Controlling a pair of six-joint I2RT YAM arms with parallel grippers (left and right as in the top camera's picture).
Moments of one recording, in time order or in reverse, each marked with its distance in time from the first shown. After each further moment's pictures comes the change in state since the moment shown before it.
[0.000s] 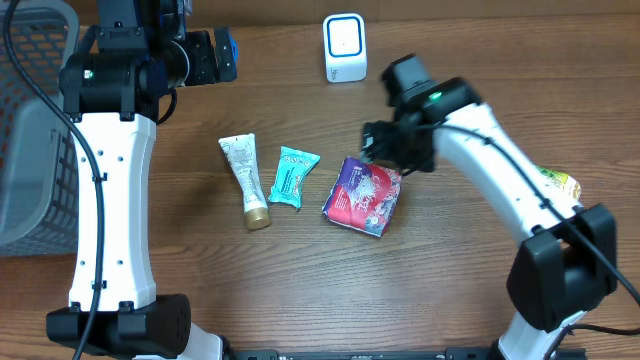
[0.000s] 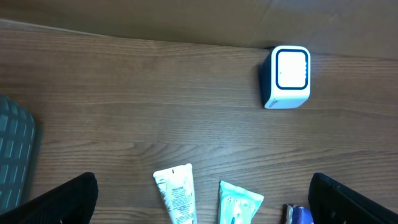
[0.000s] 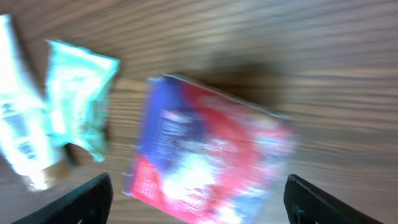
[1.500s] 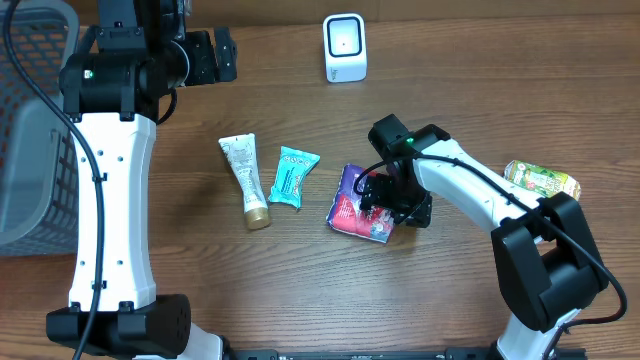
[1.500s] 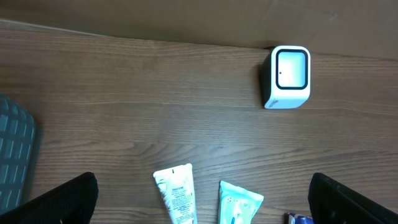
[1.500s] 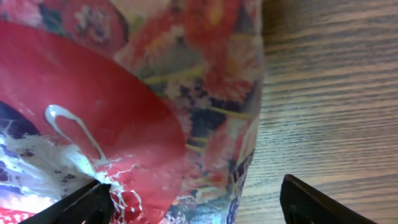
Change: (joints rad) left arm 0.000 0.000 0.000 0.000 0.000 0.000; right arm 0.035 0.018 -0.313 0.047 -0.024 0.189
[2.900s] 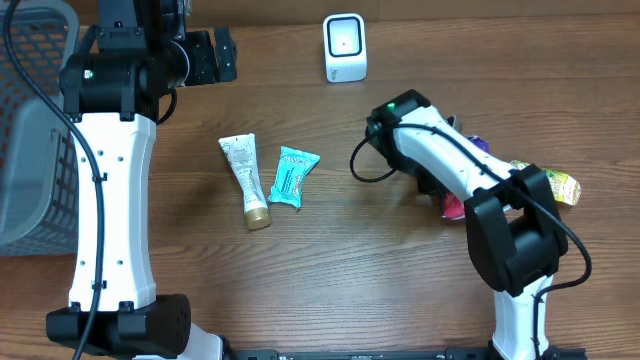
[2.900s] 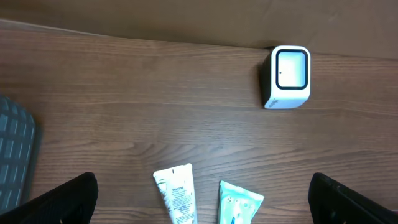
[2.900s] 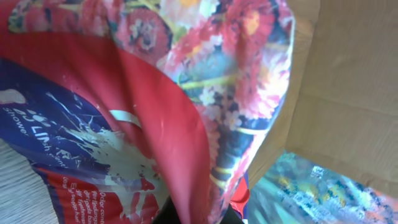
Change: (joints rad) left arm 0.000 0.000 0.000 0.000 0.000 0.000; right arm 0.006 0.208 0.343 -0.633 0.917 -0.066
